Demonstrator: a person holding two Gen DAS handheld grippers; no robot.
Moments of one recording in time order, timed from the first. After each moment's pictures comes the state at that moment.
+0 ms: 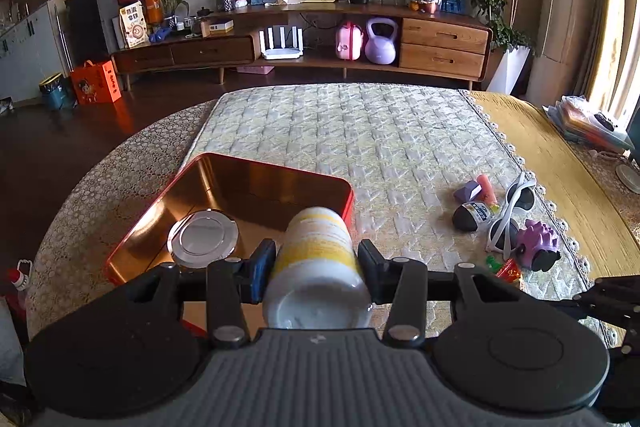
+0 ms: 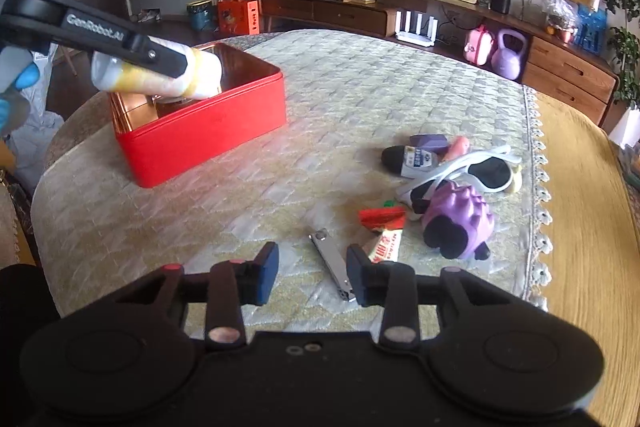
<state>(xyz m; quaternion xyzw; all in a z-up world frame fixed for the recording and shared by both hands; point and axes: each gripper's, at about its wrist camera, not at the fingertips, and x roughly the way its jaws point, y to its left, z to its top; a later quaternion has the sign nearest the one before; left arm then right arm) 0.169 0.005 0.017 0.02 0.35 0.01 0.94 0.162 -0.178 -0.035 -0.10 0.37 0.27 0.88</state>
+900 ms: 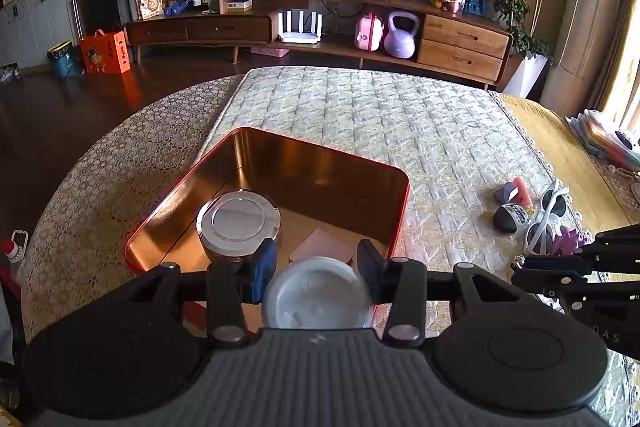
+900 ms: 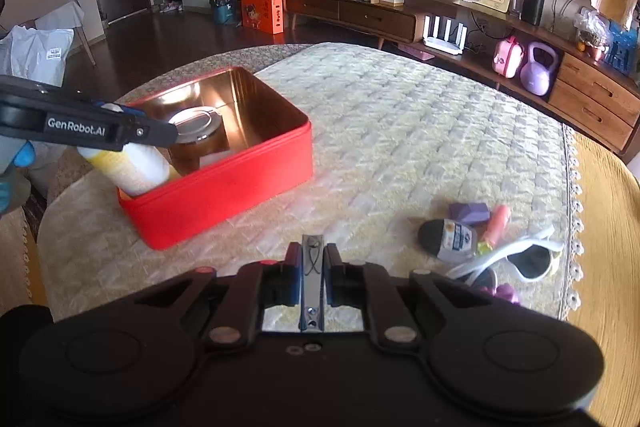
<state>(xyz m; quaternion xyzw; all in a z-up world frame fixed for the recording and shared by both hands) 0.184 0.054 -0.006 -0.03 0.37 0.02 0.93 0.208 -0.132 -0.003 -0.11 0.37 0.31 0.87</state>
